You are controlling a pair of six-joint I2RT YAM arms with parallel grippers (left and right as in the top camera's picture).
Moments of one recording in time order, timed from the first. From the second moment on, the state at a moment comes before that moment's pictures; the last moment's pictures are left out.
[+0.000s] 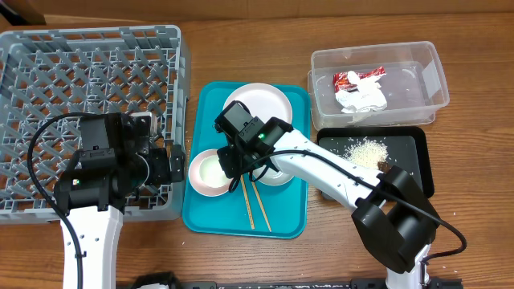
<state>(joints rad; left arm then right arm) 0.12 1.12 1.06 -1.02 0.20 0.01 0.83 2.00 1.52 -0.71 -0.25 0.46</state>
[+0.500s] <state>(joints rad) 0.12 1.12 1.06 -1.02 0.20 0.01 0.70 1.94 1.52 -0.76 -0.25 0.48</state>
